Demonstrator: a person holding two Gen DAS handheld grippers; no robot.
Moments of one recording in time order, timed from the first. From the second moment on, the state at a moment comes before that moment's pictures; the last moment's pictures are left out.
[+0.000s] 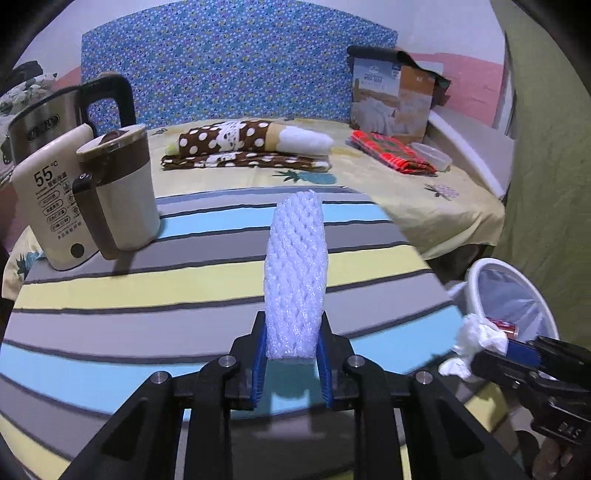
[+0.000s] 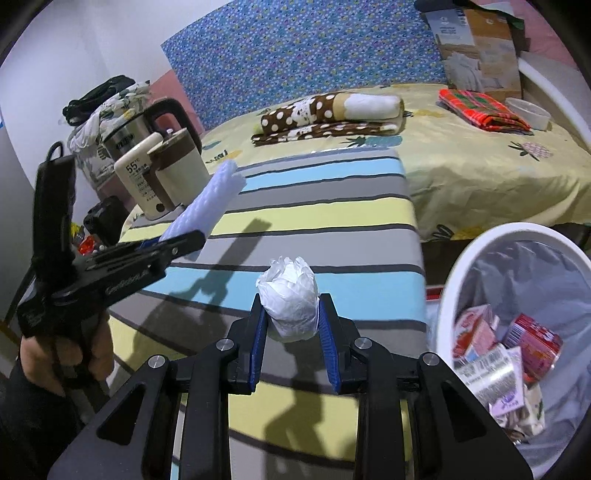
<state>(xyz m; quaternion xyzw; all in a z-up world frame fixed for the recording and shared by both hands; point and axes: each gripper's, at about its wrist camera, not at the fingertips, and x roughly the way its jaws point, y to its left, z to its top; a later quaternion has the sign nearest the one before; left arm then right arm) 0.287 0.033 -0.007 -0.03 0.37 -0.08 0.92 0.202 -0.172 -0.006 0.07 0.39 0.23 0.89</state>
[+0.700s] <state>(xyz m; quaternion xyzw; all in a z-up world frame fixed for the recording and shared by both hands) 0.211 -0.063 0.020 -0.02 0.35 -0.17 0.92 0.167 -0.237 0.003 0.09 0.36 0.16 0.91</state>
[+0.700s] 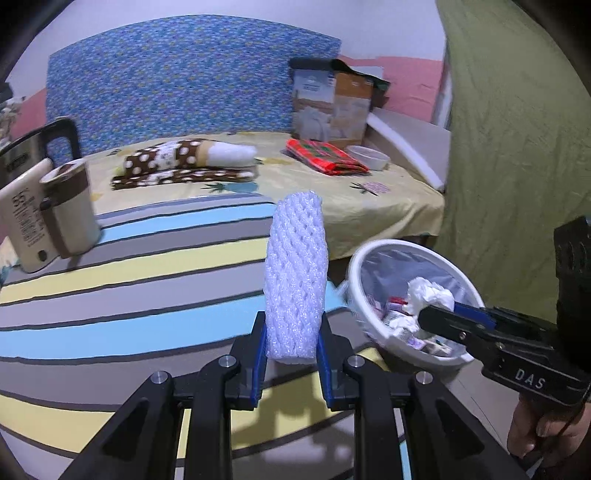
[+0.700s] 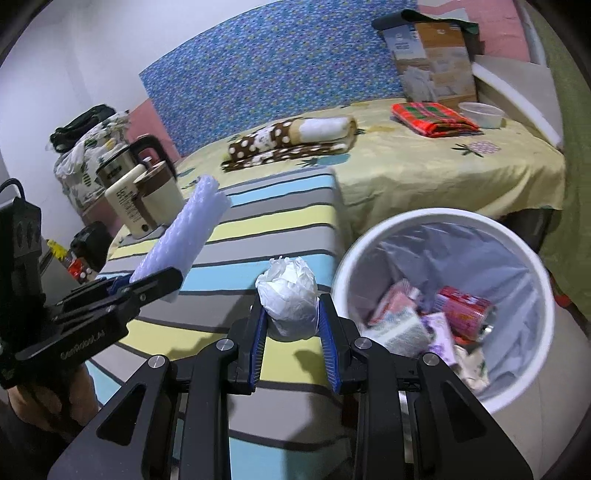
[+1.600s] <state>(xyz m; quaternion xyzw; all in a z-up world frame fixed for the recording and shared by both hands) 0.247 -0.193 -0.018 0.03 0.39 -0.28 0.88 0.170 -0.324 -0.030 0.13 0.39 0.05 0.91</state>
